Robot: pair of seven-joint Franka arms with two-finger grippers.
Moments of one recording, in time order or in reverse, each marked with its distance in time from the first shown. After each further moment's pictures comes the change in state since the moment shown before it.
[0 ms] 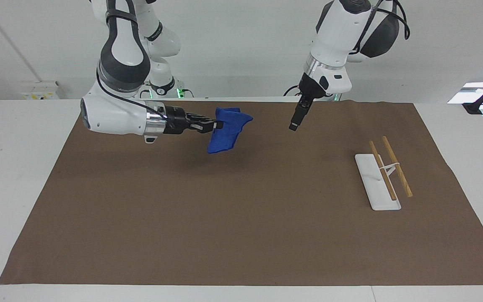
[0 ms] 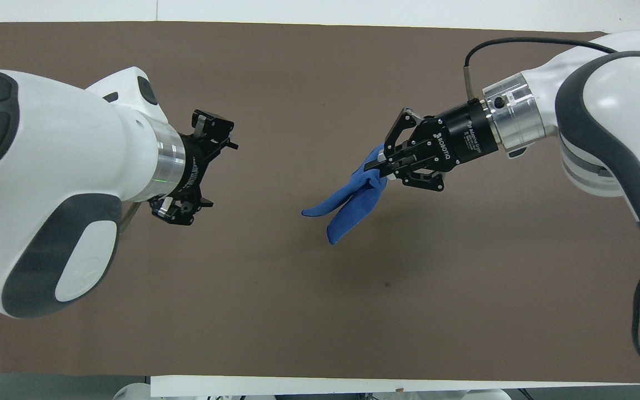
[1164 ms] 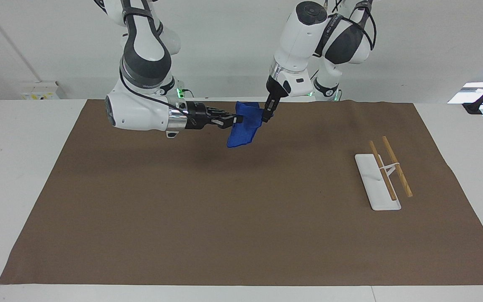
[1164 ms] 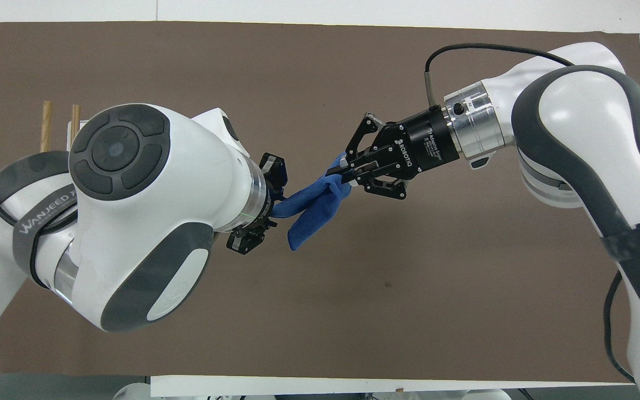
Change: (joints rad) left arm -0.117 0.045 0.000 0.010 -0.019 -0.066 -0.119; right arm 0.069 -0.008 -0.001 -0.011 0.074 0.052 0.046
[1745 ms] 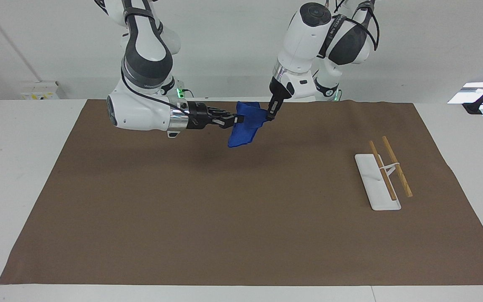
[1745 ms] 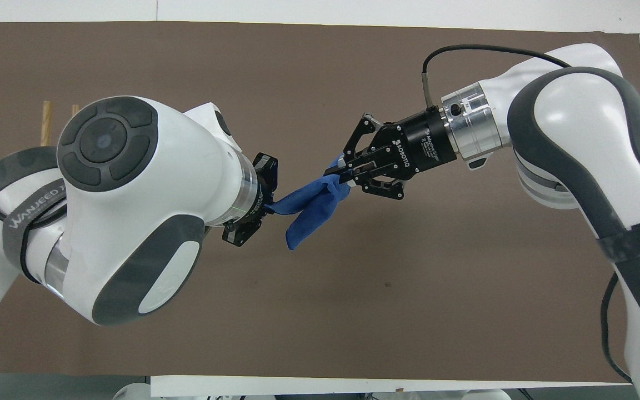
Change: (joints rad) left arm 0.004 0.000 0.013 0.000 0.007 -0.006 0.032; right arm 0.008 0.000 0.000 -0.002 0.000 0.025 0.000
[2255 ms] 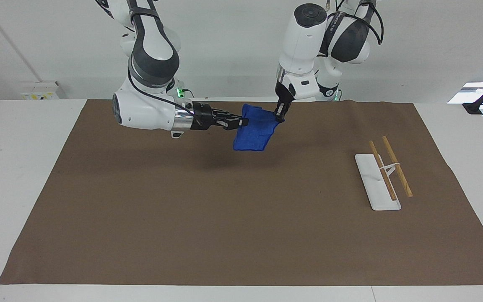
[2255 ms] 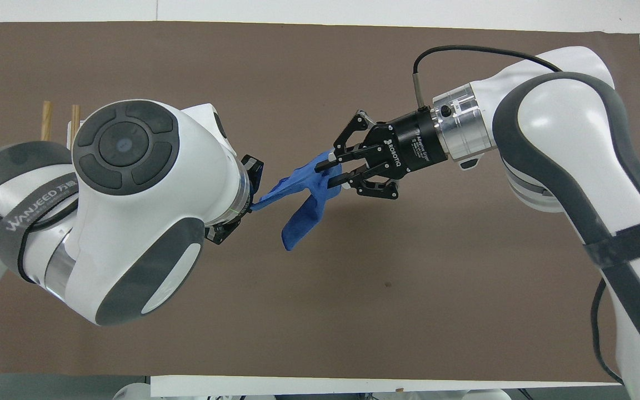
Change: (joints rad) left arm 0.001 -0.002 0.003 0.003 0.135 -0.084 0.082; right arm 0.020 -0.005 -0.002 0.000 -0.058 0.044 -0.005
